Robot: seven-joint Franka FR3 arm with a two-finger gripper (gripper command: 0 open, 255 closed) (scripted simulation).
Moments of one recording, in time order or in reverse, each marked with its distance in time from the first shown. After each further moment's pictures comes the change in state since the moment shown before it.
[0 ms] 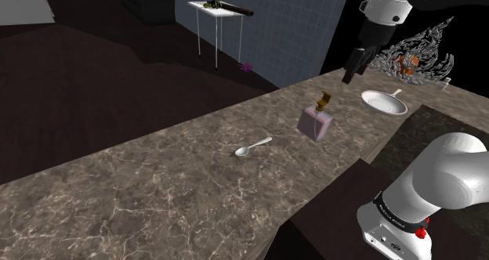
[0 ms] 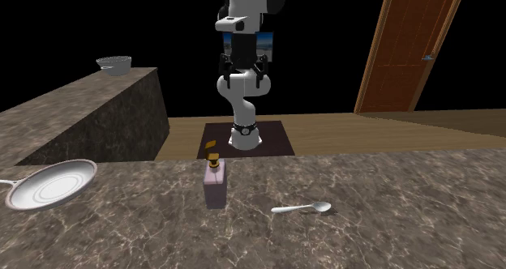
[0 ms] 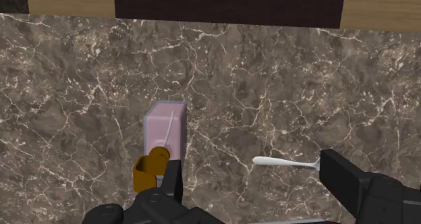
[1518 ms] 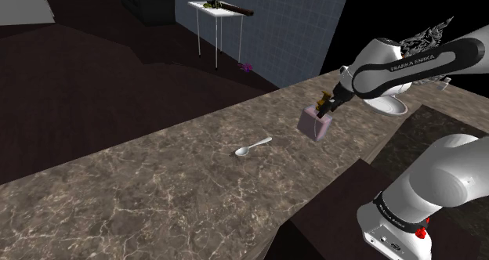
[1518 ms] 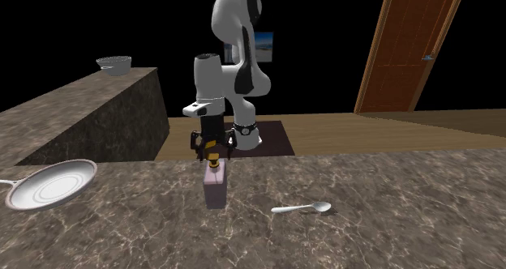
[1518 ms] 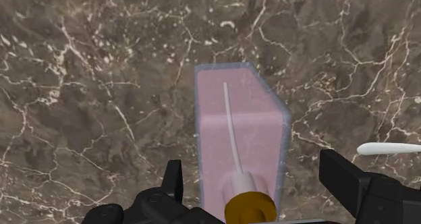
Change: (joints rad) arm -0.069 0.314 -0.299 -0.453 -0.063 0.980 -0.172
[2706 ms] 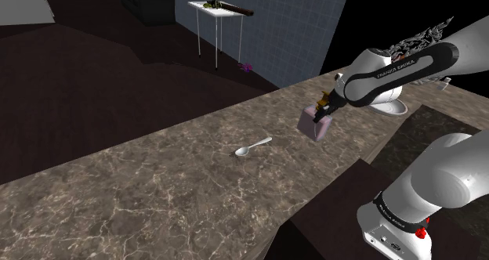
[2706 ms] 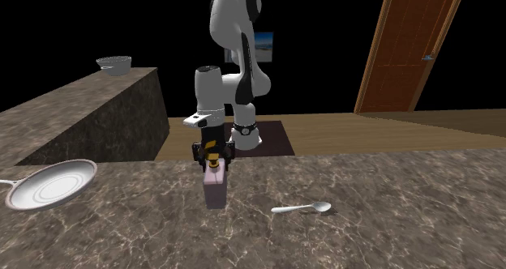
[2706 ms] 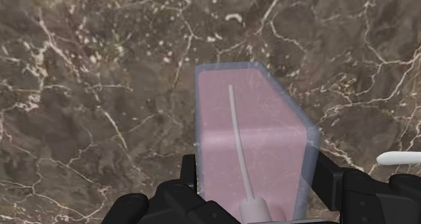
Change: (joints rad) arm 0.038 0.127 -0.034 -0.009 0.032 0.141 -0.025
